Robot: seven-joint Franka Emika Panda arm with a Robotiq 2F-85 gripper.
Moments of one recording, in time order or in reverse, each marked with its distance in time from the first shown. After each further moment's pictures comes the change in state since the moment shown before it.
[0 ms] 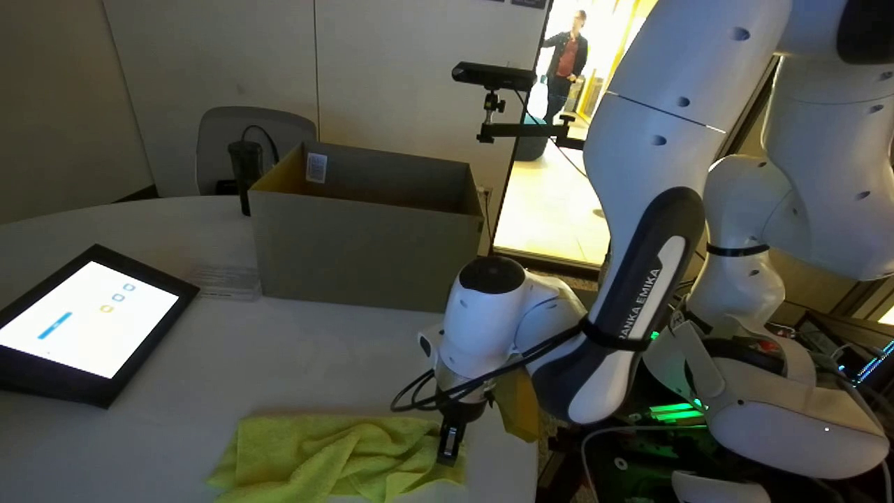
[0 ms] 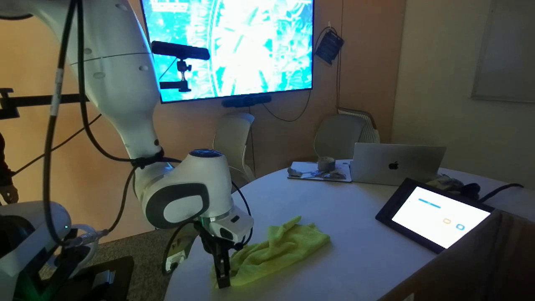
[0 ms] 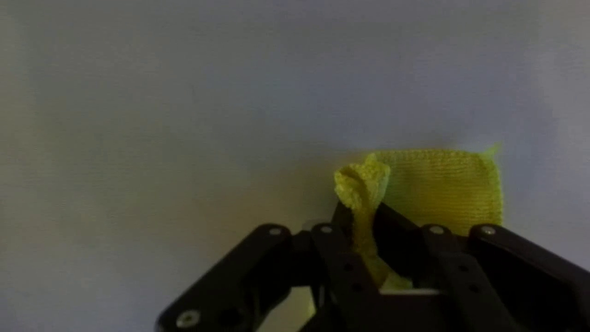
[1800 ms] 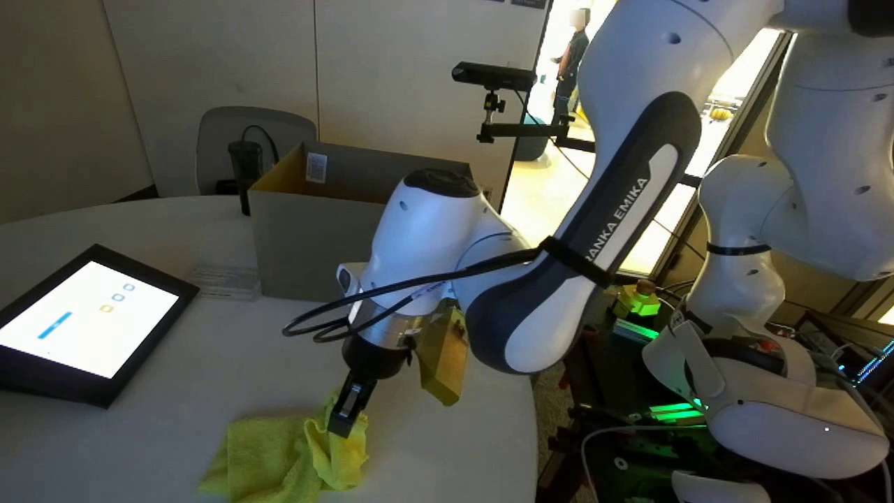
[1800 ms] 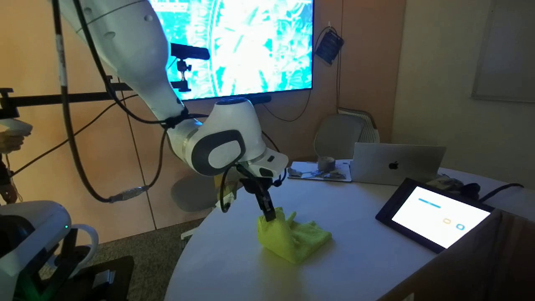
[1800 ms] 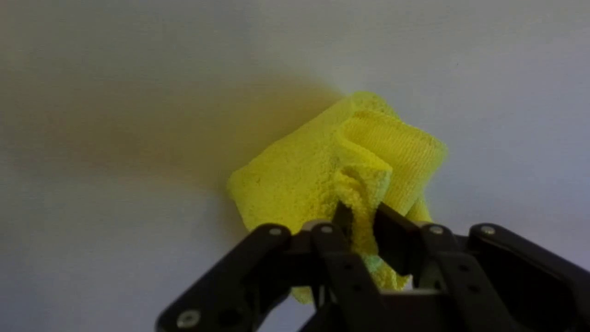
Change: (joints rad) arm -0.060 -0.080 0.019 0.243 -0.052 -0.060 0.001
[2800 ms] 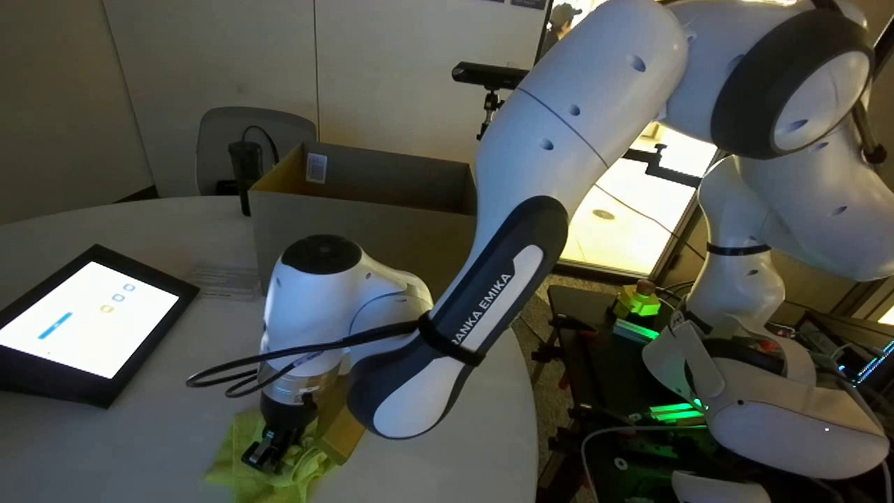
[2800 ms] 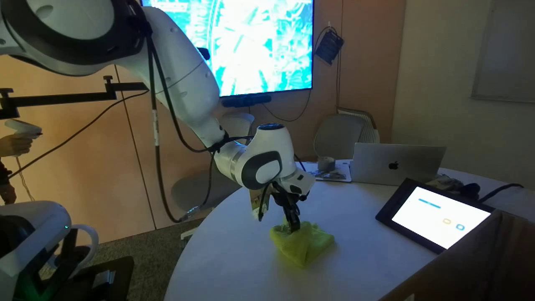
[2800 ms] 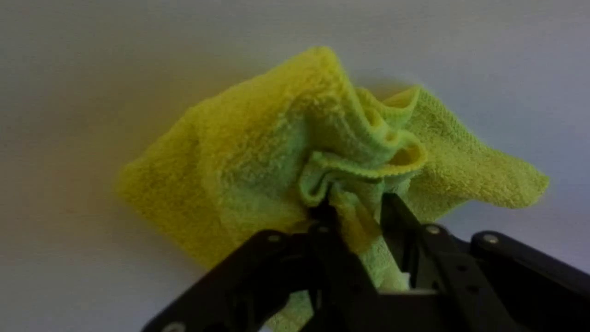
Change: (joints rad) arm 0.005 0.366 -0.035 0.458 -0.007 -0.153 0.130
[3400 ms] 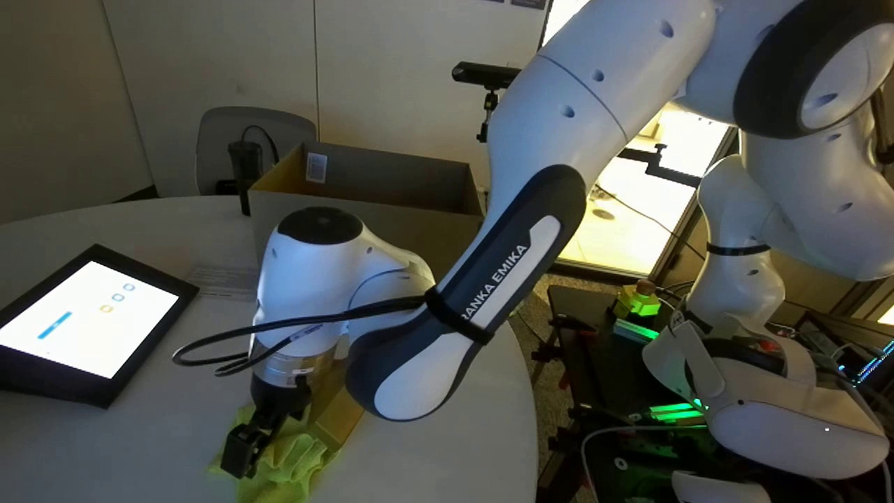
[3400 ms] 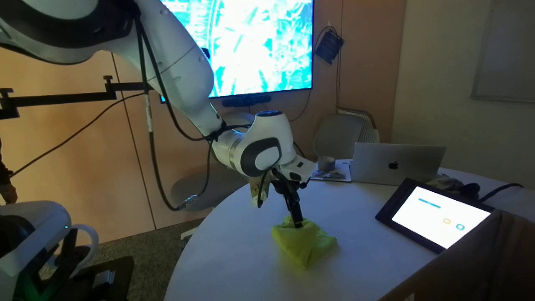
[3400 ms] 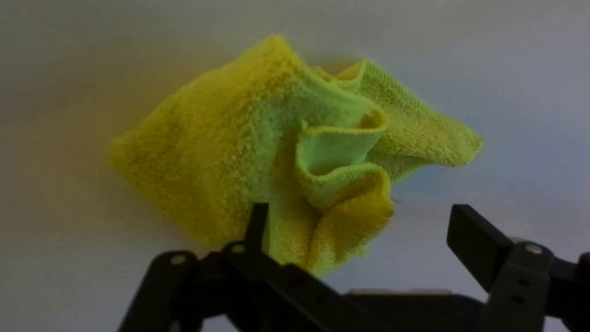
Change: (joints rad) arm 0.016 -0.069 -0.012 -0.025 -0.007 -0.017 0.019
